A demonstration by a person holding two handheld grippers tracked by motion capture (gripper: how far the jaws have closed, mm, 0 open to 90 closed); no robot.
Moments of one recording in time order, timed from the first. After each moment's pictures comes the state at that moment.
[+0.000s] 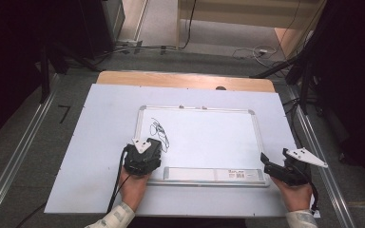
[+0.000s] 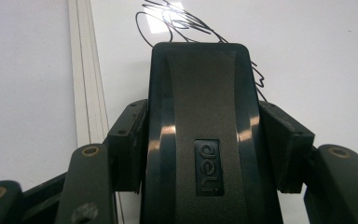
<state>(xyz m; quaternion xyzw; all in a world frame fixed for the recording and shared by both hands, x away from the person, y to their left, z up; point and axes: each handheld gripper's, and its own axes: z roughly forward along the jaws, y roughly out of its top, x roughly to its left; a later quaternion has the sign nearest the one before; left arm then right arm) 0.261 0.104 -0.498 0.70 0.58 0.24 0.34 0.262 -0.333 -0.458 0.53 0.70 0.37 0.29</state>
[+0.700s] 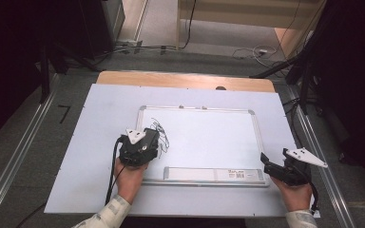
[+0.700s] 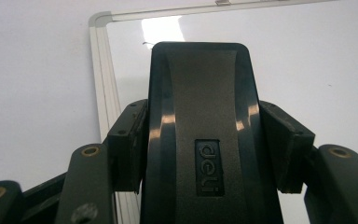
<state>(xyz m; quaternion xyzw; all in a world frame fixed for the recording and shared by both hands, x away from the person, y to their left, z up) 0.273 0.117 -0.470 0.68 0.58 0.25 0.37 0.262 -0.332 -0.458 0.54 0.70 0.37 0.29</state>
